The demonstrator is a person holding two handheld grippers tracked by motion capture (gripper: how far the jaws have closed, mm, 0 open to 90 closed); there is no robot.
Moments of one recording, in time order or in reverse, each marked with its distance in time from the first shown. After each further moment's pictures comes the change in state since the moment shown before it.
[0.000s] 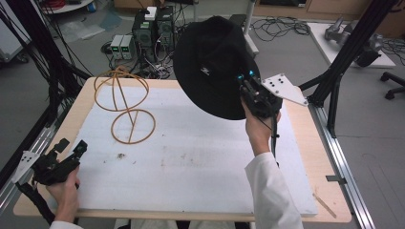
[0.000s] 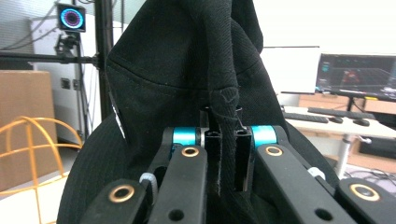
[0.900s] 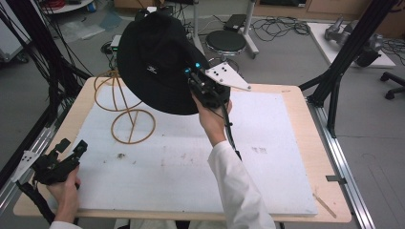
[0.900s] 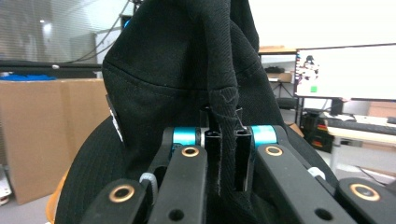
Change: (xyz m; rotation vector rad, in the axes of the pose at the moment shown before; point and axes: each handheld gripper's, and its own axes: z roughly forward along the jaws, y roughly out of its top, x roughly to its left) left arm 0.003 -0.002 0.001 0.005 -0.016 -0.024; right arm 0.085 -0.001 0.068 -0.016 0.197 0.047
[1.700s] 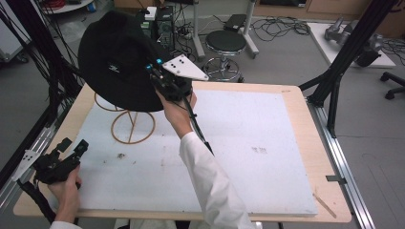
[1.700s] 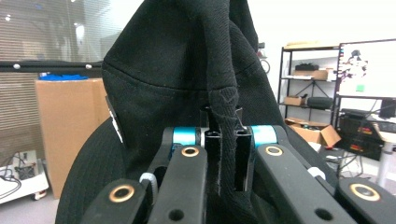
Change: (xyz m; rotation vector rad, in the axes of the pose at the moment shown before) left arm 0.000 0.000 0.002 0.001 -0.011 -0.020; right arm 0.052 -0.008 0.066 0.015 0.103 0.028
